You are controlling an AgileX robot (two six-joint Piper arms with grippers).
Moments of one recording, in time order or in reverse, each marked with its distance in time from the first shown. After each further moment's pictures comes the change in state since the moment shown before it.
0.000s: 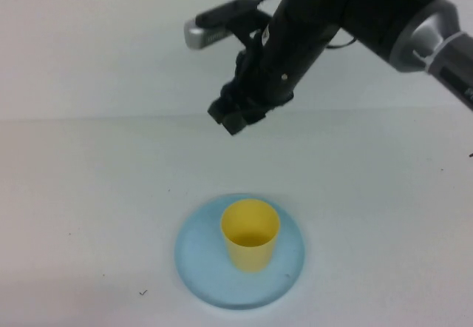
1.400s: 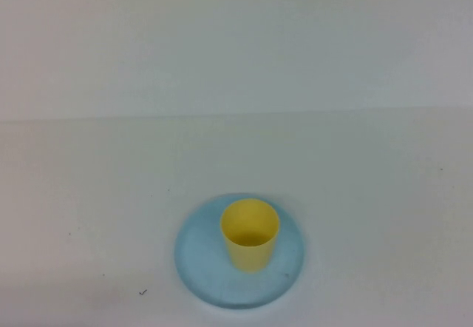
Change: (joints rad) right arm -0.051 -0.486 -0.067 -0.517 -0.225 0.116; left arm 0.001 0.000 0.000 0.000 0.000 0.000
